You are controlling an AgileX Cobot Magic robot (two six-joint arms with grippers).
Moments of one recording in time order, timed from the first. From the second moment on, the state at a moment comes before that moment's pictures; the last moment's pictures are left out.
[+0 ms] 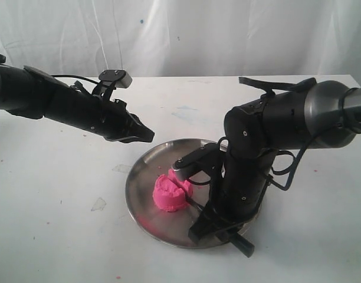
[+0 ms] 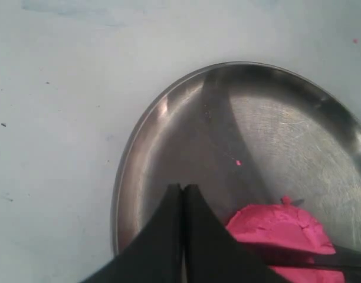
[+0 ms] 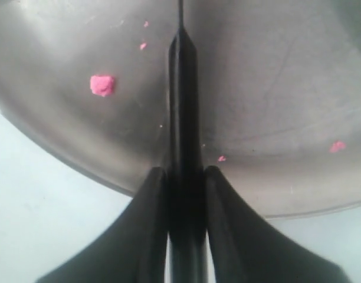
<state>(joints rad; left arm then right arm) -0.21 1.97 -1.26 -1.27 0.65 1.33 0.65 1.81 -1.04 0.10 0.82 -0.17</state>
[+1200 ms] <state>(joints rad) -0.21 1.97 -1.26 -1.27 0.66 1.33 0.65 1.81 -1.09 0.01 1.03 -0.13</state>
